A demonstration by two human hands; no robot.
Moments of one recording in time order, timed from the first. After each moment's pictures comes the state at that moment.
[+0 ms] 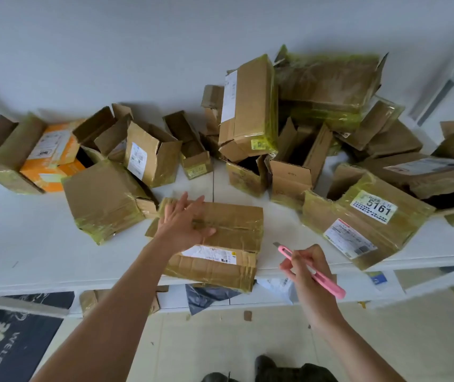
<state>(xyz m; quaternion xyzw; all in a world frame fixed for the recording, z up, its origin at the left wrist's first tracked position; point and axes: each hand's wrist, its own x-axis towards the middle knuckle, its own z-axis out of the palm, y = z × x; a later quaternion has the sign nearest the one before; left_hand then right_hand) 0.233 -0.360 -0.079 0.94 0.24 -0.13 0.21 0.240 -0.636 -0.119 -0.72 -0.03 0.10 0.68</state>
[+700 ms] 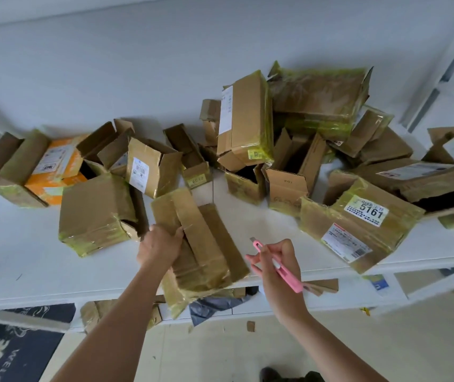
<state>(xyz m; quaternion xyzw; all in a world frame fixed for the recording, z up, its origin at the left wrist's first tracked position) 0.211 -0.362 -0.064 0.83 0.51 -0.06 0.21 0.229 -0.586 -0.100 -0.65 -0.05 0.12 0.74</state>
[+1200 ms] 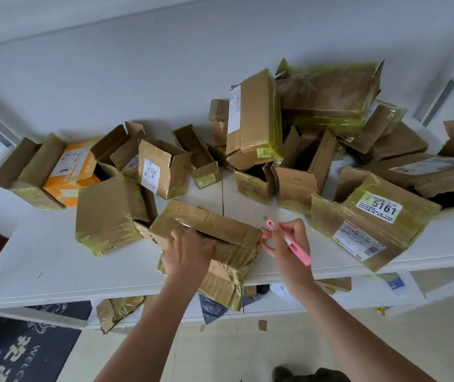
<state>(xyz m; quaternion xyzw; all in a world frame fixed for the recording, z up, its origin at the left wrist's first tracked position) 0.198 -0.402 -0.055 0.92 0.38 -0.09 0.07 0.260 -0.576 -0.091 -0.60 -0.02 0.13 0.79</state>
